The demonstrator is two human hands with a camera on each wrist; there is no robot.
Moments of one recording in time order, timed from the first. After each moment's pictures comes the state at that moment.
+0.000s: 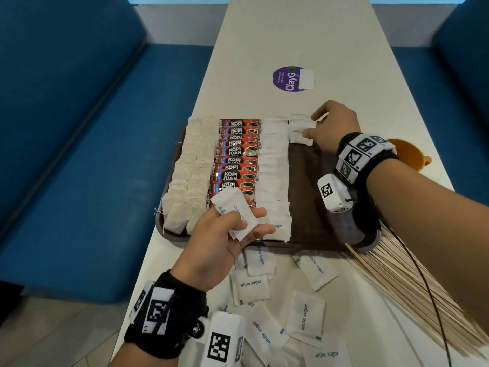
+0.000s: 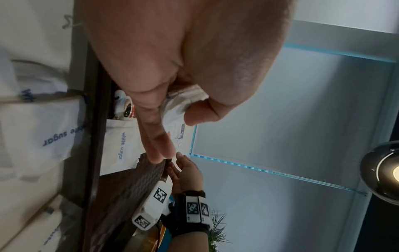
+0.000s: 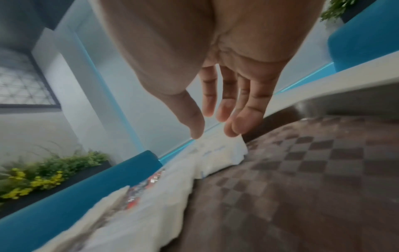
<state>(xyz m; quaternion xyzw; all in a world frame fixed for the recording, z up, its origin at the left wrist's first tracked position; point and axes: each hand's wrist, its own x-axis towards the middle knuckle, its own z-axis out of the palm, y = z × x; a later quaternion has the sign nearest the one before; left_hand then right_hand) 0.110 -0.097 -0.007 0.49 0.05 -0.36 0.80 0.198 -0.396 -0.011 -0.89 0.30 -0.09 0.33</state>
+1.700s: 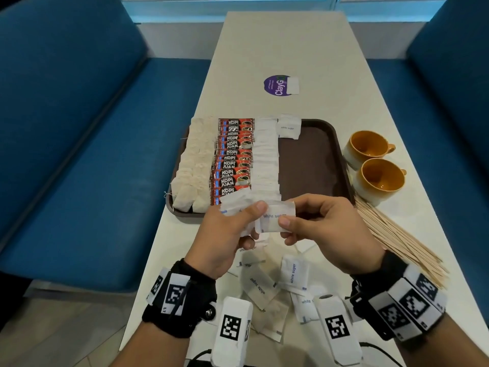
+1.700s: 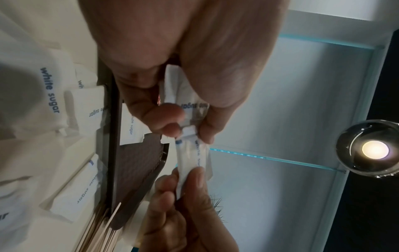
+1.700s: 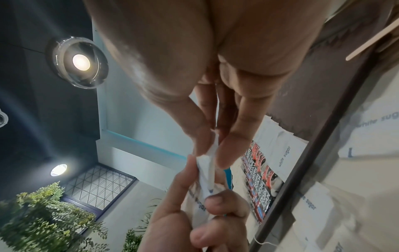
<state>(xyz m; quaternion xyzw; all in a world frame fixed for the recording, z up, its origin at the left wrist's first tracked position) 0.054 -0.088 0.005 0.60 0.00 -0.30 0.74 -0.032 -0.262 0.033 -0.68 0.16 0.00 0.71</state>
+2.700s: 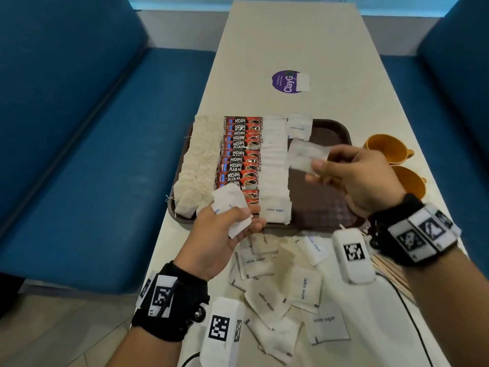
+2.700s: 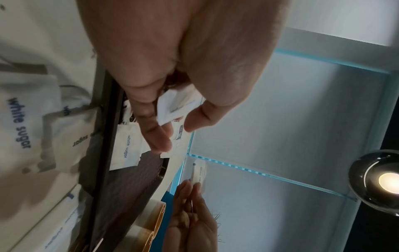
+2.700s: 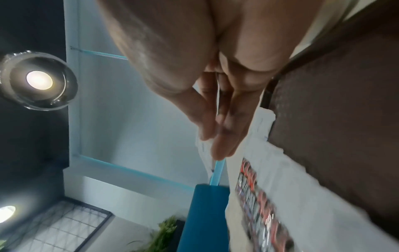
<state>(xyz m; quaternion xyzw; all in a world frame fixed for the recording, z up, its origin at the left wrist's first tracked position) 0.088 -0.075 -0.001 0.53 0.06 -0.32 0.78 0.049 -0.316 0.040 -0.62 0.24 -0.09 0.75</state>
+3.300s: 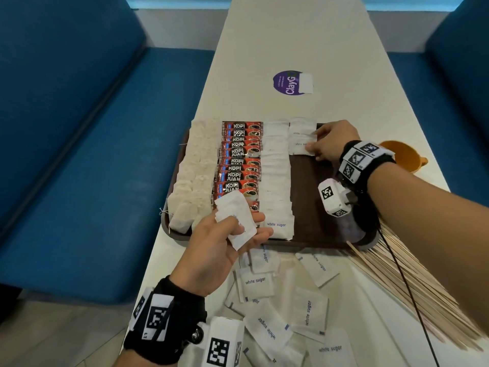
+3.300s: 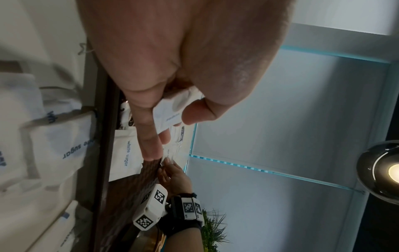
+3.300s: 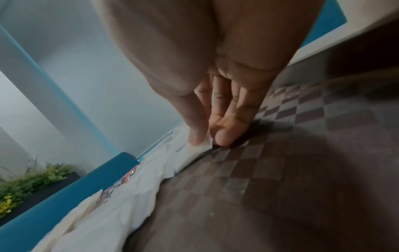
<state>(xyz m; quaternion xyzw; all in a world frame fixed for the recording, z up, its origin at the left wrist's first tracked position) 0.103 -0.084 -0.006 0.49 0.08 -0.36 0.79 0.190 -0.396 -0.023 -0.82 0.36 -0.01 0.44</state>
